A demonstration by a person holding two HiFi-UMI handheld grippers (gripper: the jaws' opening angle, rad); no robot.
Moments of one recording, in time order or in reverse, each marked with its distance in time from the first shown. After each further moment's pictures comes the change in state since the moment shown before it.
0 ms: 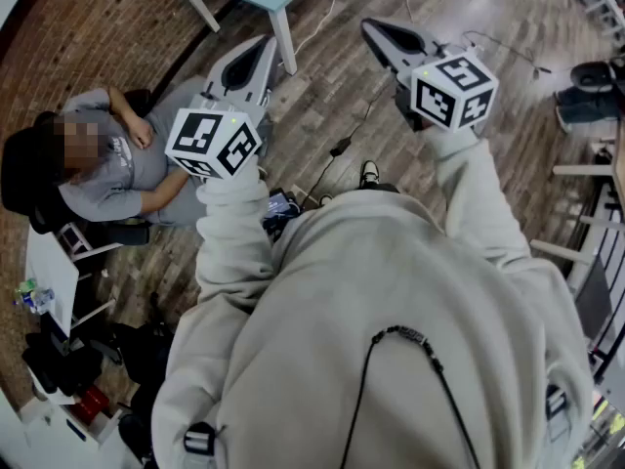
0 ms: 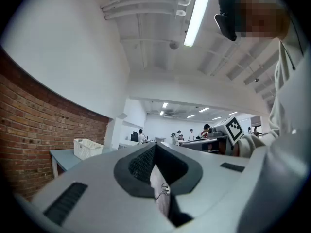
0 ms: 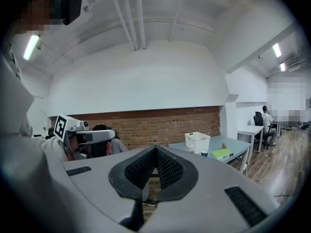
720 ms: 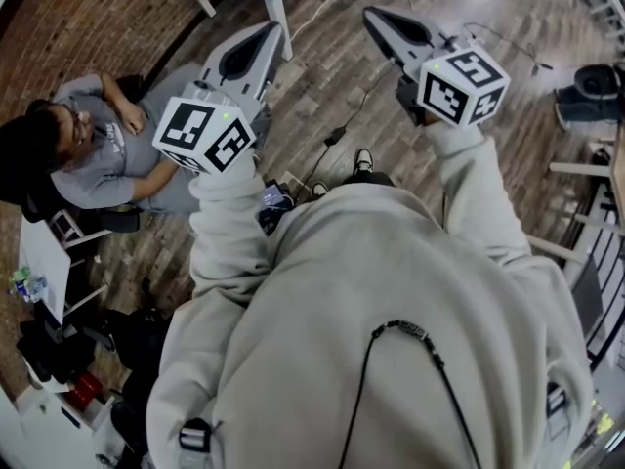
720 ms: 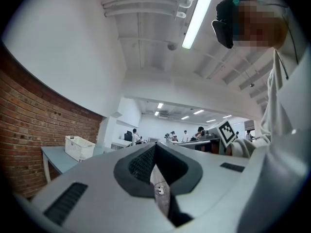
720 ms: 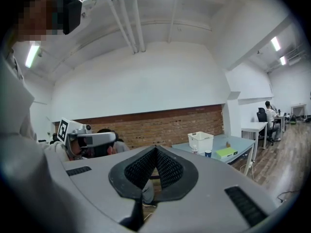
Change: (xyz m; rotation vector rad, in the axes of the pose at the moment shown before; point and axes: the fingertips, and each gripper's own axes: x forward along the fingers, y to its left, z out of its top) left arm 0.011 -0.028 0.007 -0.017 -0.012 -0.059; right arm -0.015 -0.004 0.007 0.036 -0.025 0.057
